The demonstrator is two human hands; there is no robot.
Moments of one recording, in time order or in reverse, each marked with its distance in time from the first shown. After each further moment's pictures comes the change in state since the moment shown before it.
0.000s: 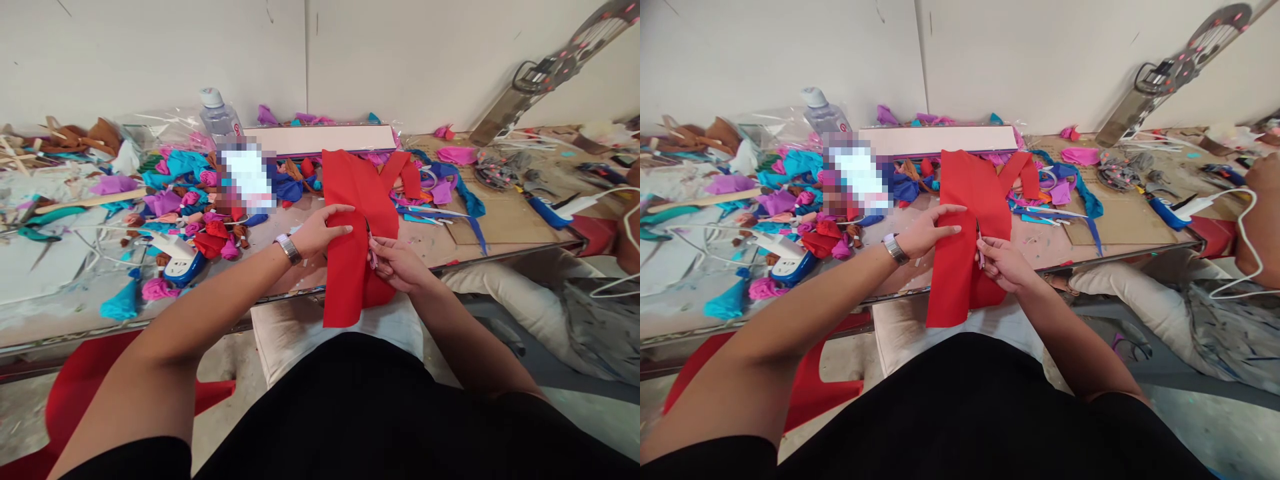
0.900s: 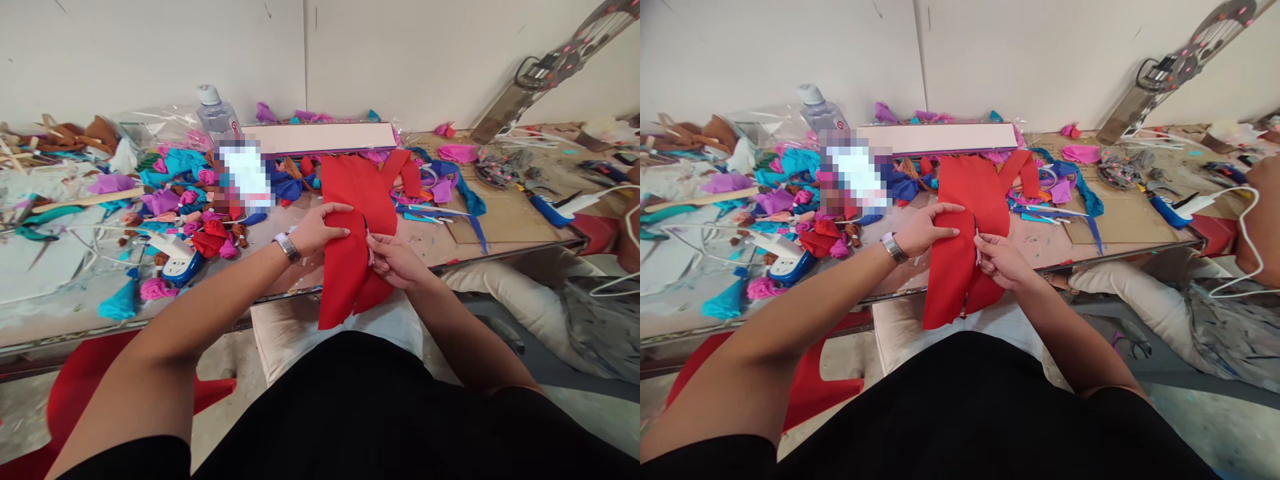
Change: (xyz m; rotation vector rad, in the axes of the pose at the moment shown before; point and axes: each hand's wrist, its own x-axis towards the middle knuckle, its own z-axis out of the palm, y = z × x) left_hand -0.002 0.007 0.001 0.027 0.063 -0.049; right_hand 0.007 -0.001 0.002 -0.010 -0.040 -0.011
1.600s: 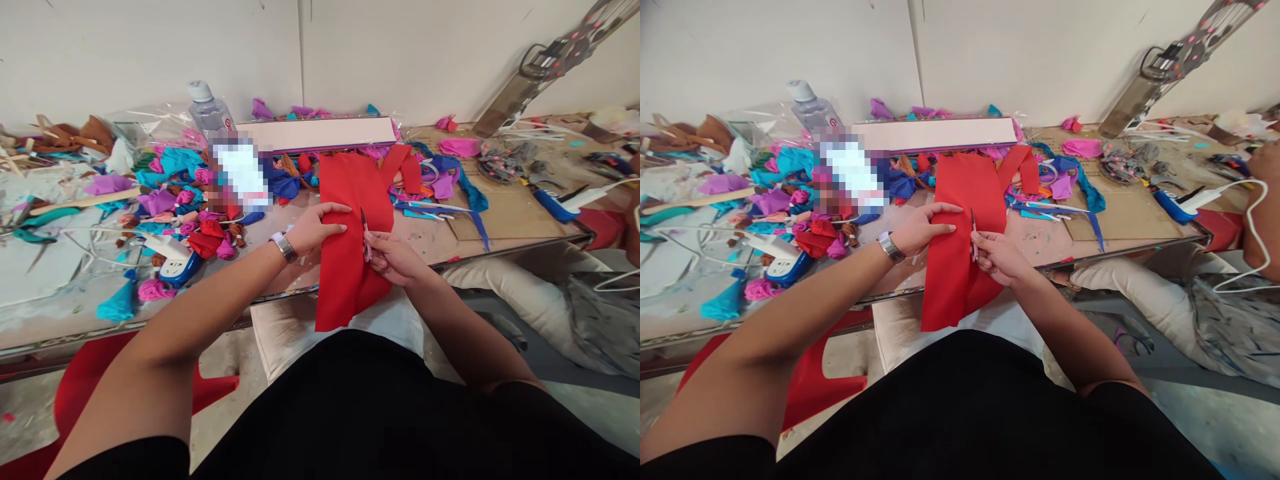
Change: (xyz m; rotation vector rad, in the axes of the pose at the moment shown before) left_hand 0.001 -0.002 -0.001 -0.073 -0.030 -0.025; right_hand 0.002 -0.005 0.002 -0.009 0.024 0.039
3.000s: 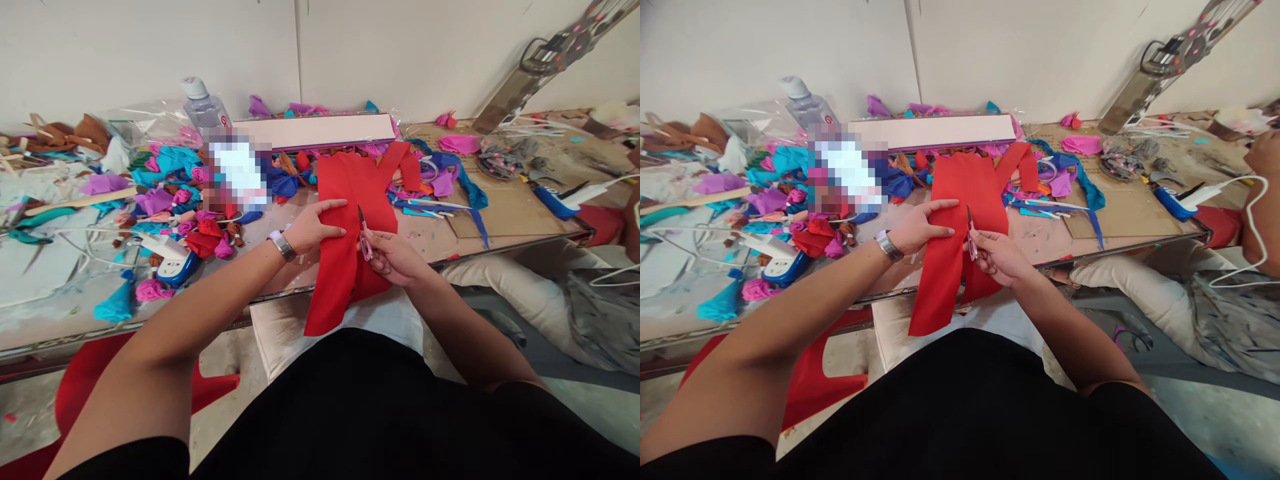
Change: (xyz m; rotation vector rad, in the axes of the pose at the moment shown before) left_hand 0.003 -0.005 -0.002 -0.017 0.000 0.008; right_hand -0.005 0.001 0.000 -0.011 0.046 0.016
